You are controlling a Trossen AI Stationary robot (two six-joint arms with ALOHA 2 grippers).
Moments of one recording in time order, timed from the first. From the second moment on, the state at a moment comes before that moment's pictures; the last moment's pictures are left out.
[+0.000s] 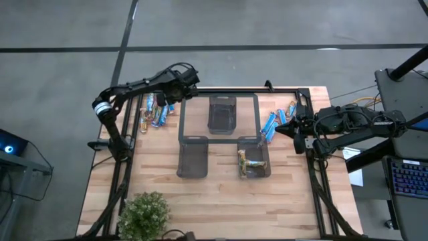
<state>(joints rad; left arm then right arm) 0.62 1.74 1.46 -1.05 -0.29 -1.26 0.17 0.72 1.00 -0.75 0.26 0.52</state>
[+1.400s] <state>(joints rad) 0.65 1.74 1.16 -0.79 -0.51 -1.25 0.17 0.72 1.00 -0.75 0.26 0.52</state>
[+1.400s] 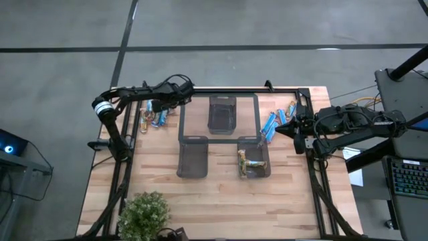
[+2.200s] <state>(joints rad) 0.69 1.82 1.16 -0.73 -0.49 -1.18 0.17 0.72 1.00 -0.75 0.26 0.54</state>
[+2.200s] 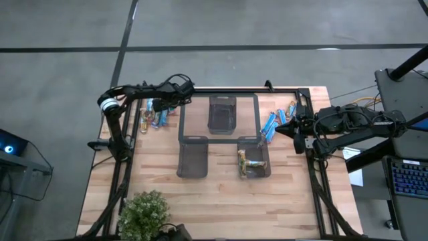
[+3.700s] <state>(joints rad) 0.69 1.83 1.16 -0.74 -0.46 -1.15 0.17 0.72 1.00 -0.76 0.26 0.54</state>
